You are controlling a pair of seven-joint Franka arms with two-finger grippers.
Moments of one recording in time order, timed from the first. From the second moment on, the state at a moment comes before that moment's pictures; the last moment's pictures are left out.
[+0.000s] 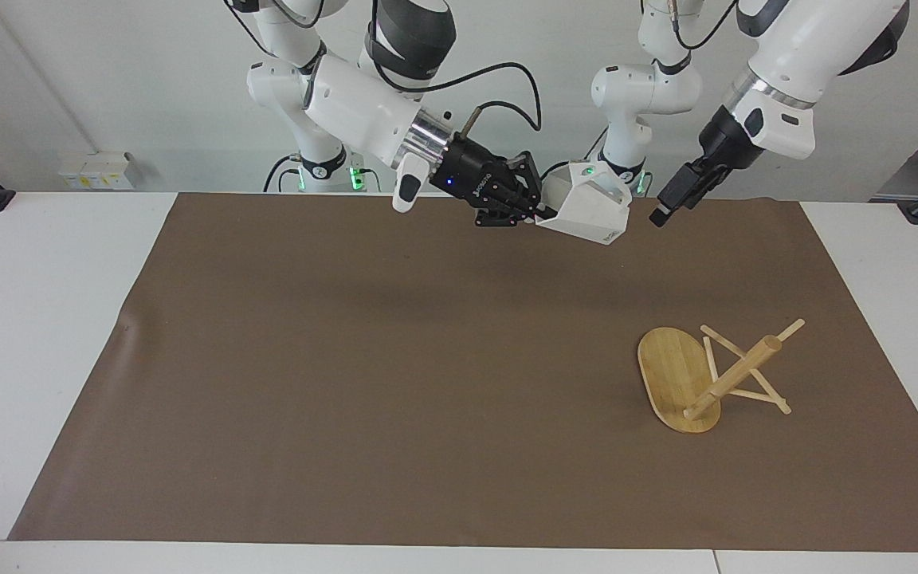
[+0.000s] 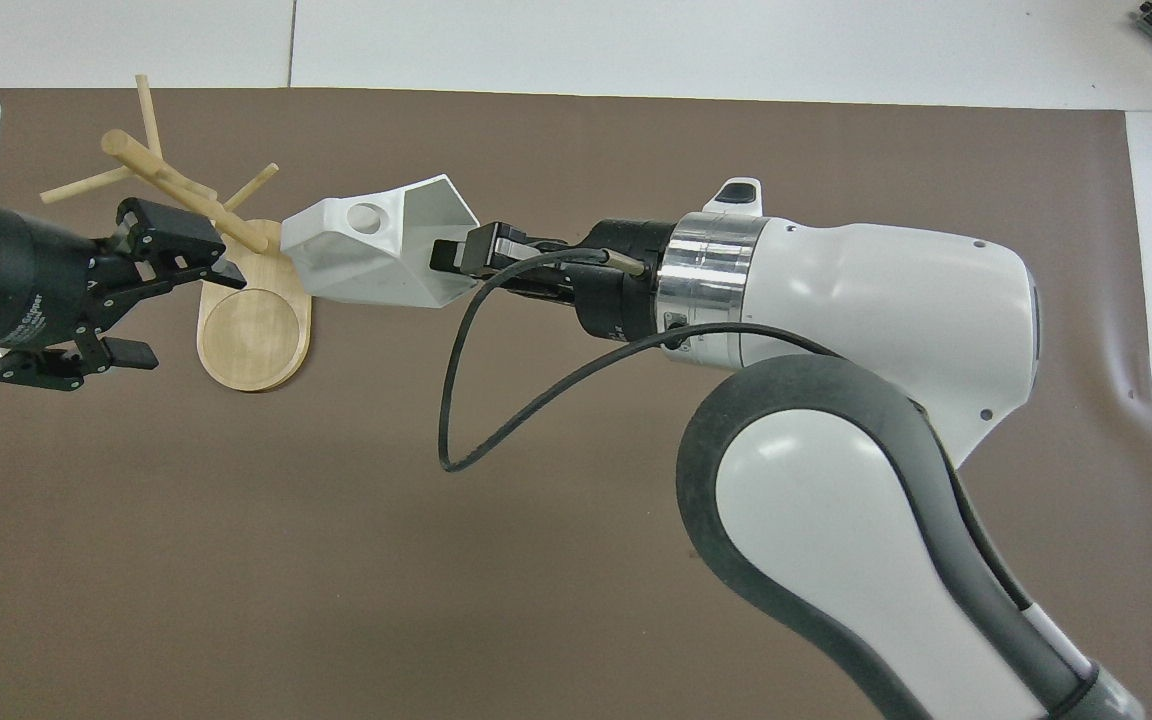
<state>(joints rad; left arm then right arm) -0.10 -0.06 -0.07 -1.62 -0.27 1.65 -0.68 0.09 0.15 0.48 -1.69 1.09 2.45 0.02</state>
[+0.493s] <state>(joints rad) -0.06 -0.07 -0.06 -1.63 -0.27 1.63 0.03 0.09 0.15 0.48 -1.69 1.09 2.45 0.02</state>
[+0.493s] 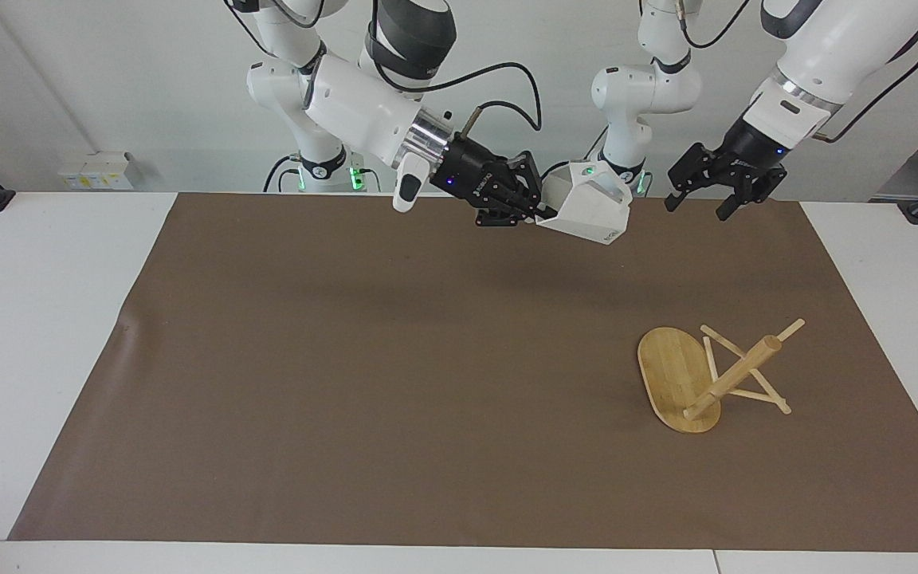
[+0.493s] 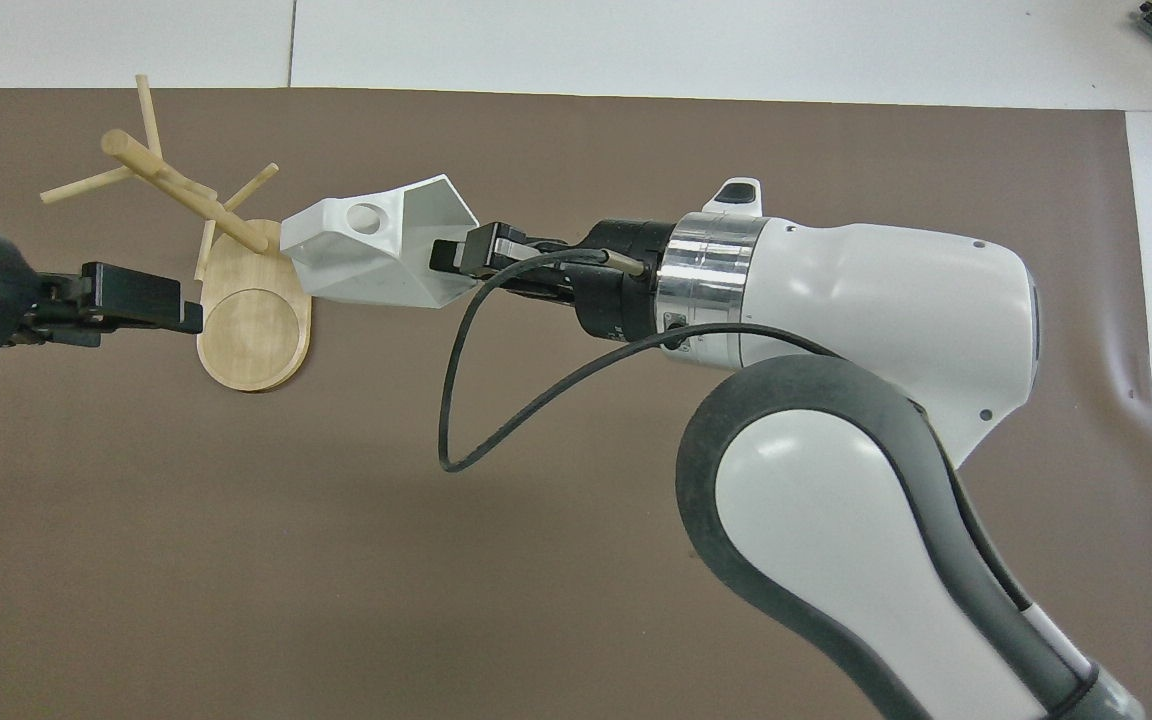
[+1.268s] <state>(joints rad) -0.14 -0.08 -0.09 -1.63 -0.35 1.72 0.92 0.09 0.15 0.48 -1.69 1.09 2.46 0.02</state>
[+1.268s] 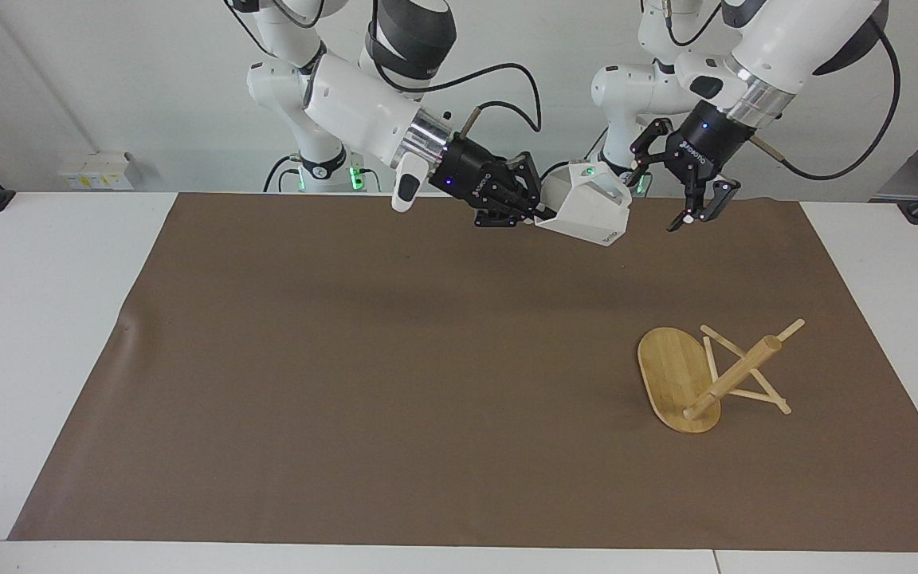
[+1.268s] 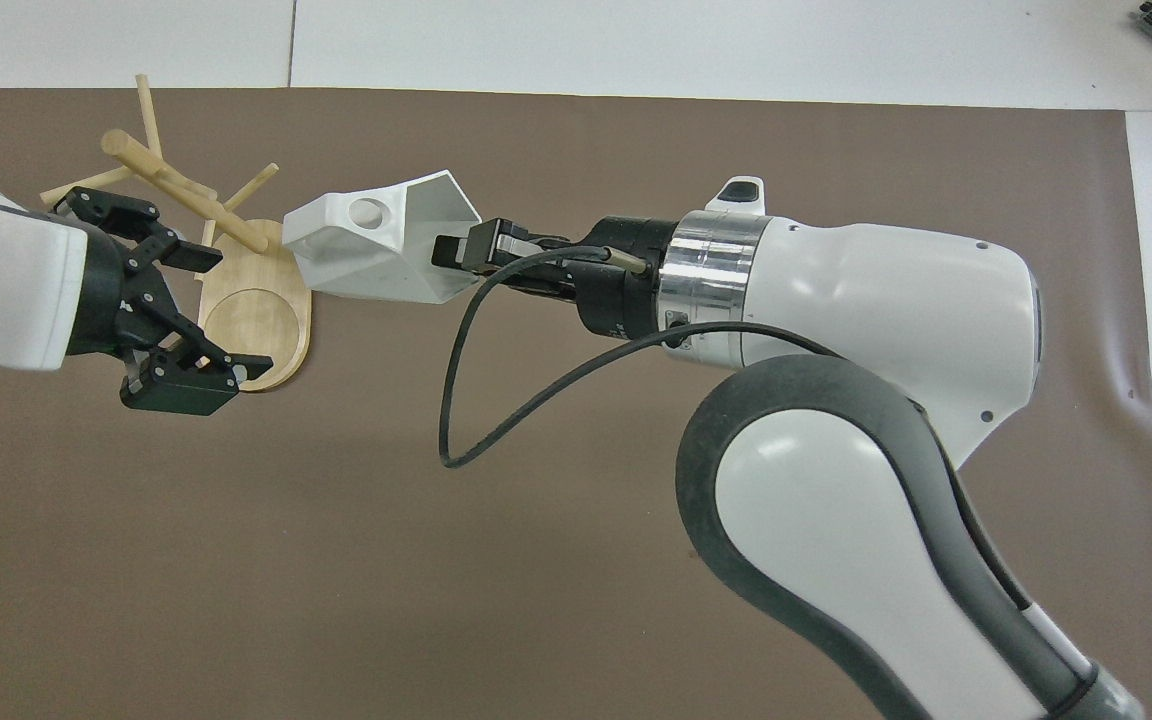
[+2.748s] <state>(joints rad) -0.20 -0.08 -0.11 -1.74 -0.55 1.98 1.14 0.08 0.15 0.48 -1.70 1.09 2.46 0.02</state>
